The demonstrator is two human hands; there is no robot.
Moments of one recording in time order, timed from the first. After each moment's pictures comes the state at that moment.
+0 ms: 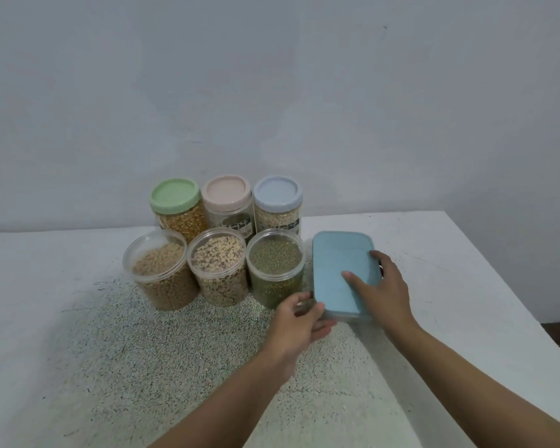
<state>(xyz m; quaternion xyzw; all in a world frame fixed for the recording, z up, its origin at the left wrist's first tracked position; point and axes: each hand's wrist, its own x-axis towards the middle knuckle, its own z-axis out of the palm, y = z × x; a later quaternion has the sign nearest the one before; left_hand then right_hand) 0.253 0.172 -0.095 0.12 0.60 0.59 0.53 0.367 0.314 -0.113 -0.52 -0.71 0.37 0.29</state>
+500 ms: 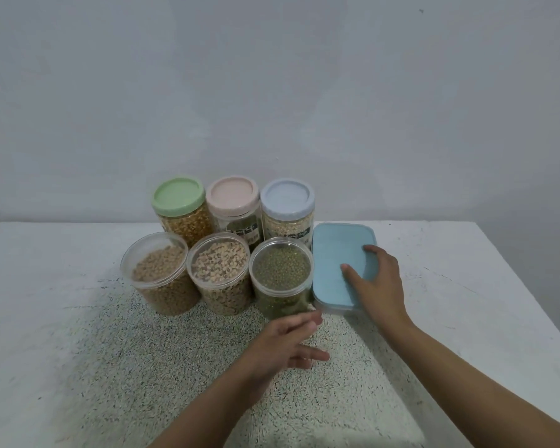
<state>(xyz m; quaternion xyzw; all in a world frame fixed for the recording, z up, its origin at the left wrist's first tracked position) 0.225 0.157 -0.091 0.23 0.63 0.49 0.55 0.328 0.345 -0.114 -0.48 -0.74 0.38 0.29</state>
